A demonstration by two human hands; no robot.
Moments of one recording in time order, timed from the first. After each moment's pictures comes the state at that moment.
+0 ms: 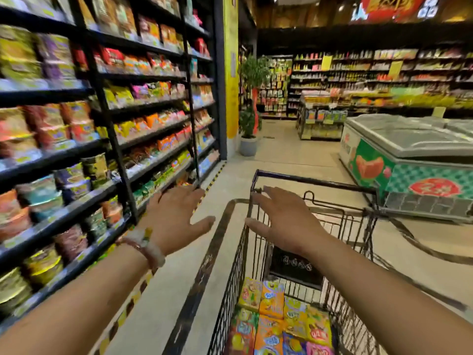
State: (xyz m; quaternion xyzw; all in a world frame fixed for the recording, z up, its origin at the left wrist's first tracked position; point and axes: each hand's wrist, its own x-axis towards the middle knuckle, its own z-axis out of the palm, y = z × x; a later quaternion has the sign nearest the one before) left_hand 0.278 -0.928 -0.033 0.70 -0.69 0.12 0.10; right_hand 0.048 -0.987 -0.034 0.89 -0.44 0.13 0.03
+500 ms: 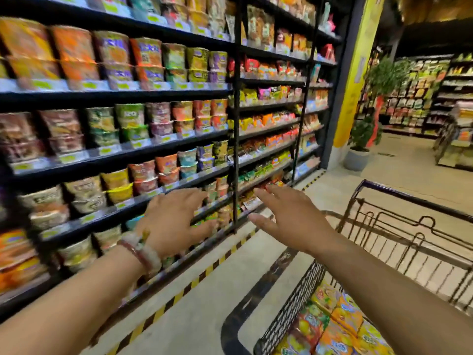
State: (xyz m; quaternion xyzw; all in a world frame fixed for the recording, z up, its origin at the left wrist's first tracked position) left_hand 0.311 -0.682 -0.022 0.85 -0.51 0.14 0.06; right_hand 0.143 -0.852 -0.015 0.97 -0.20 0.12 0.00
